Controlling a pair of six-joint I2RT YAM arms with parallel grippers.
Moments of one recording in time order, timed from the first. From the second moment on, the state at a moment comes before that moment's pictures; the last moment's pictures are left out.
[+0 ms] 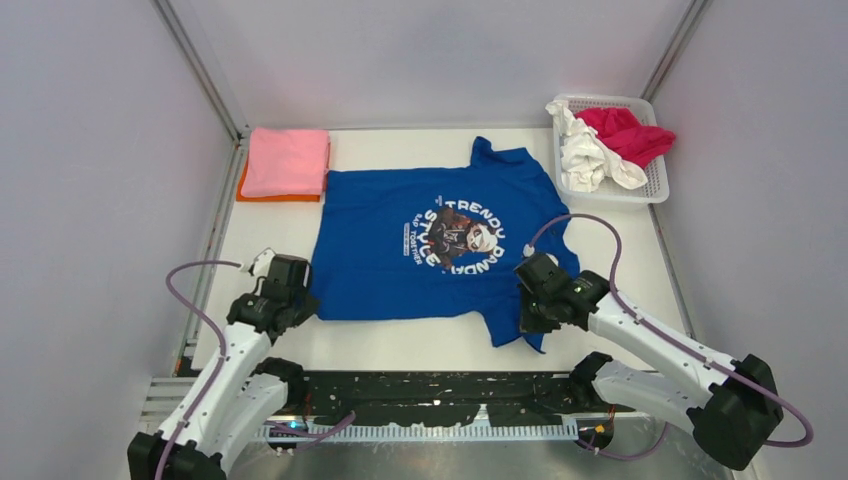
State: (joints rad) left arm -0.25 0.78 0.53 -0.78 -0.27 -0.89; right arm 0.66 0.98 0.64 -0.87 0.08 0.67
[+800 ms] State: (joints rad) left arm -0.25 0.47 0.44 -0.98 -0.18 -0.99; right arm 0.92 0.89 0.73 -1.11 0.01 0.78
